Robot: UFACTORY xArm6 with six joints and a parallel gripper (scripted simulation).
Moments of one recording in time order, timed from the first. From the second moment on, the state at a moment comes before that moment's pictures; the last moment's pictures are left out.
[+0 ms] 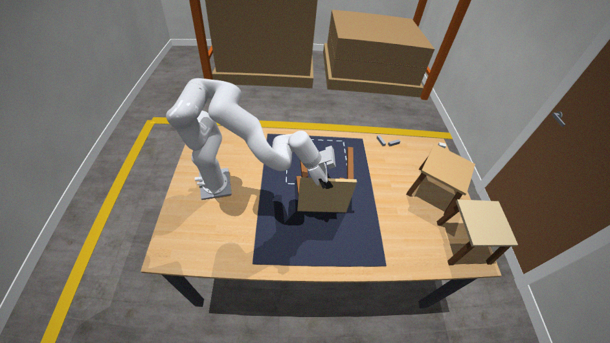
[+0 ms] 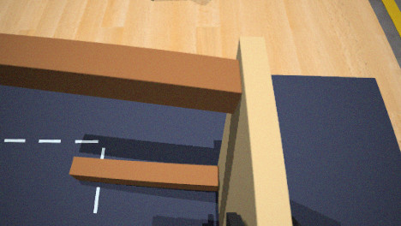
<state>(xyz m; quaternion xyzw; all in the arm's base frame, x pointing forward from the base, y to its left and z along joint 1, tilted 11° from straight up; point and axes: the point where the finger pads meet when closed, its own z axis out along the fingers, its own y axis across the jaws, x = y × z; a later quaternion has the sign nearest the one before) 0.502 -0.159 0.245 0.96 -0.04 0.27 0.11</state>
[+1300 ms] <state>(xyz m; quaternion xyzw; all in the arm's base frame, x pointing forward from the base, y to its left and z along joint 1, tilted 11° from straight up) 0.514 -0.068 0.280 0.93 0.00 0.25 0.27</state>
